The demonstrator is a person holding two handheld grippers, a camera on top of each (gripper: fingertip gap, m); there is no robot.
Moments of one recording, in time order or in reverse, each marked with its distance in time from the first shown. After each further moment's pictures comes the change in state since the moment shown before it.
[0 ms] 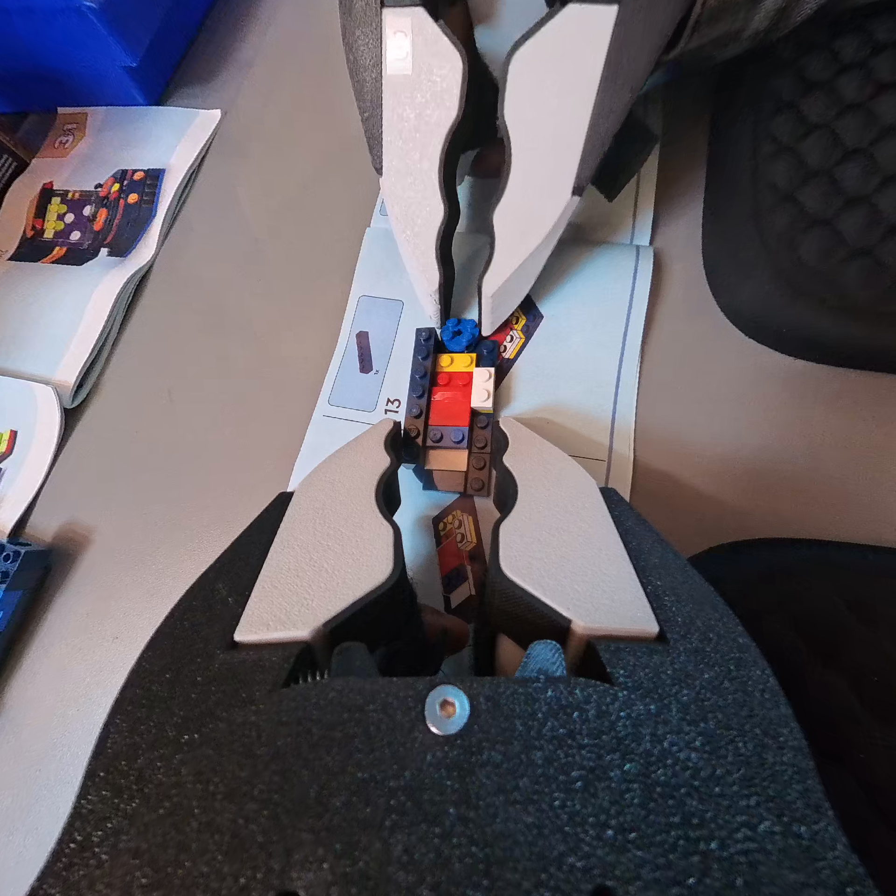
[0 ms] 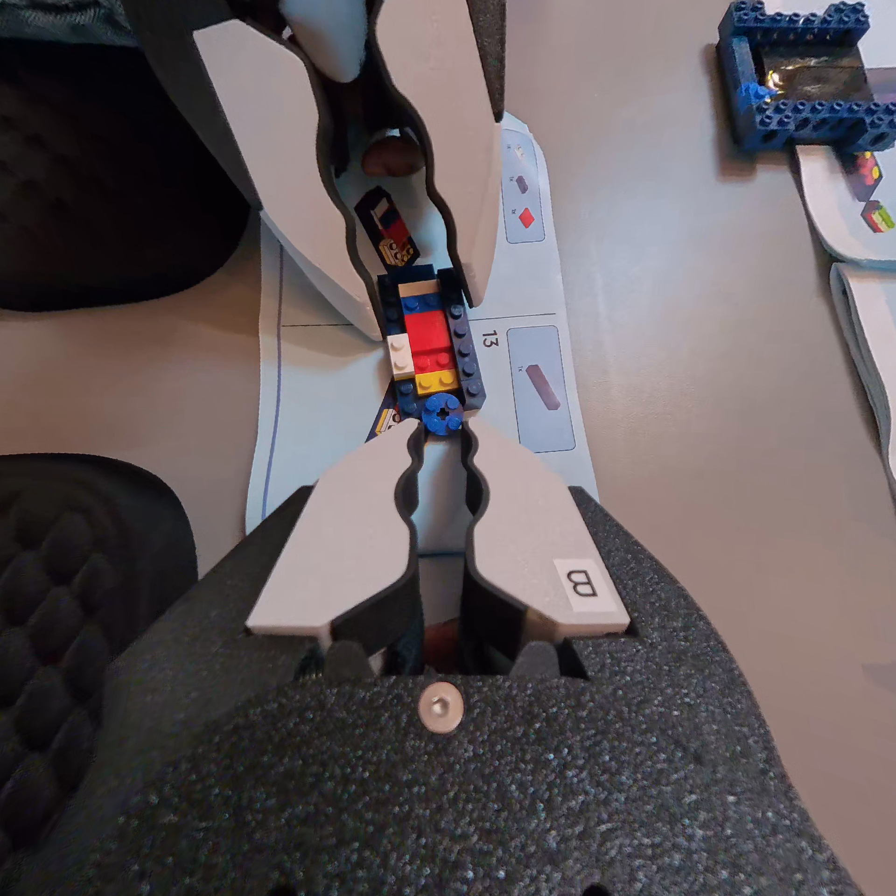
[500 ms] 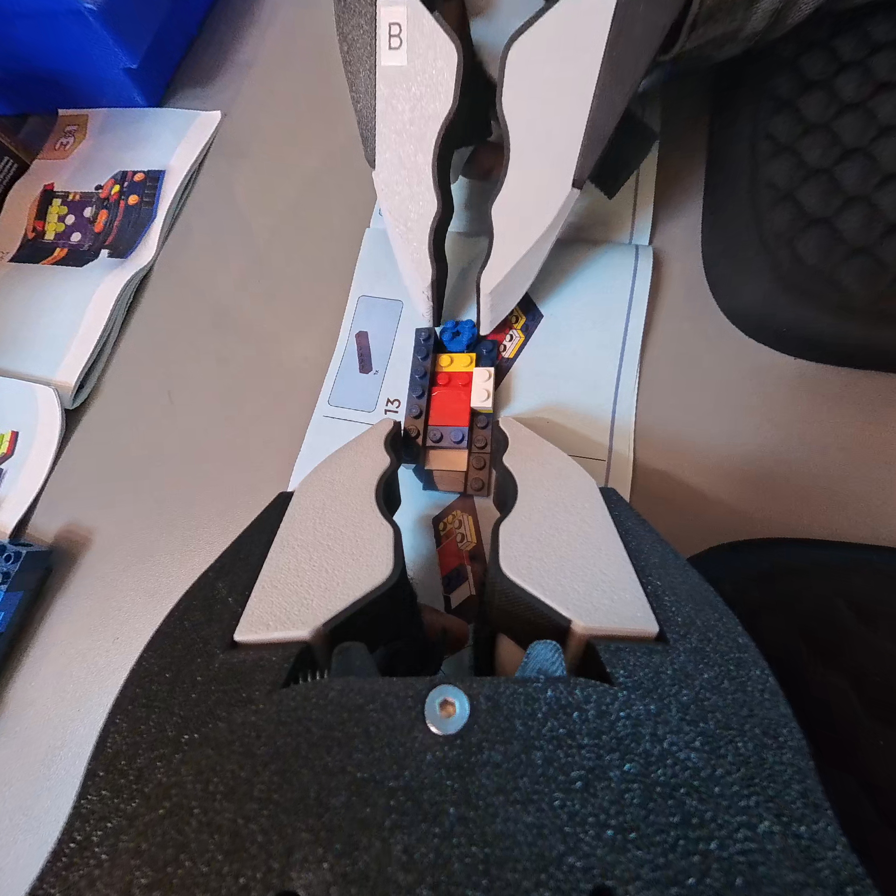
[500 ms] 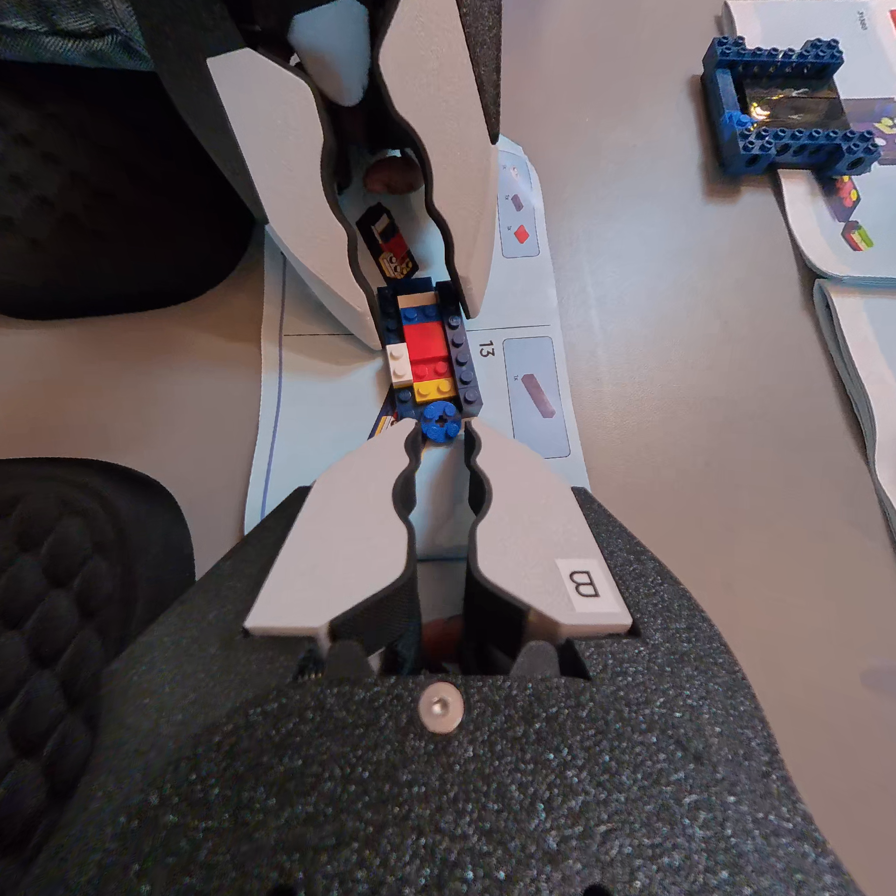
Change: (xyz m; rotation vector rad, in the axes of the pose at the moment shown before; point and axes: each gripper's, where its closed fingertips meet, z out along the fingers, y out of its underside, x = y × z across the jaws) left arm 0.000 0.000 0.000 0.001 -0.001 0.002; right arm 0.001 -0.004 -0.001 0.036 0.002 -0.002
